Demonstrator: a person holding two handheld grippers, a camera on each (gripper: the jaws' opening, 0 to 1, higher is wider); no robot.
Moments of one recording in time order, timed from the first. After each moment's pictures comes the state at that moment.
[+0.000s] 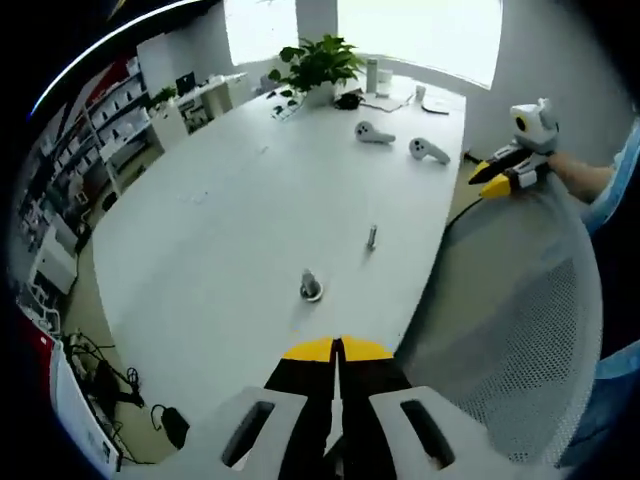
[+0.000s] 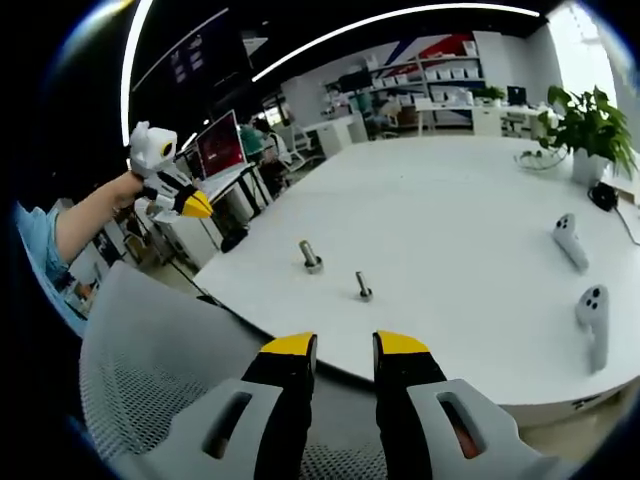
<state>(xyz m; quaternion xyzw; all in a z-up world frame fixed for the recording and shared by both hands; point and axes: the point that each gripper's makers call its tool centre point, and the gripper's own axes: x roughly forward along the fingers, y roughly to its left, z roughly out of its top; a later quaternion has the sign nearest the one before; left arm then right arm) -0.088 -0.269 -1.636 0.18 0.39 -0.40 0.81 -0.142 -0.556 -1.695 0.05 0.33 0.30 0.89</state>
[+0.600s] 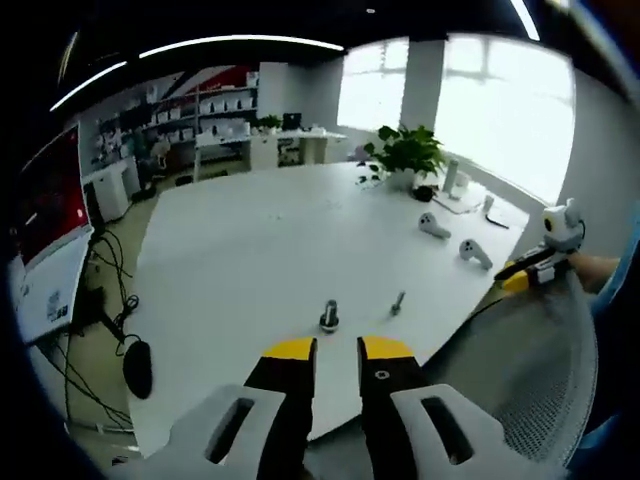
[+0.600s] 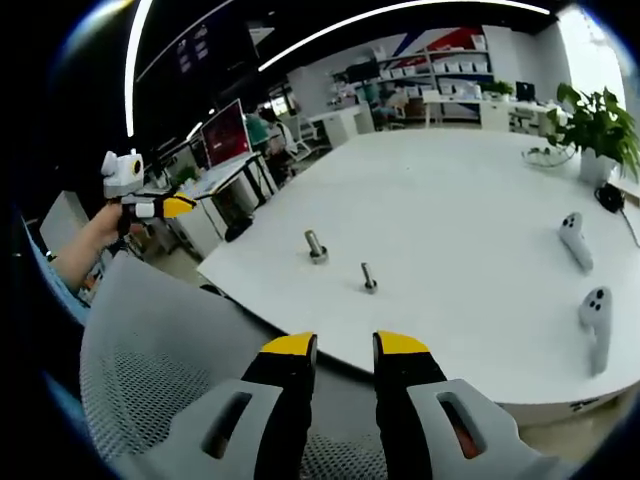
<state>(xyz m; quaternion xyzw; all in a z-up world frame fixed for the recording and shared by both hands) -0.112 -0.260 -1.638 -0.02 0.28 -0.26 0.92 -0.146 -0.555 -1.699 0.04 0.35 0.31 0.89</state>
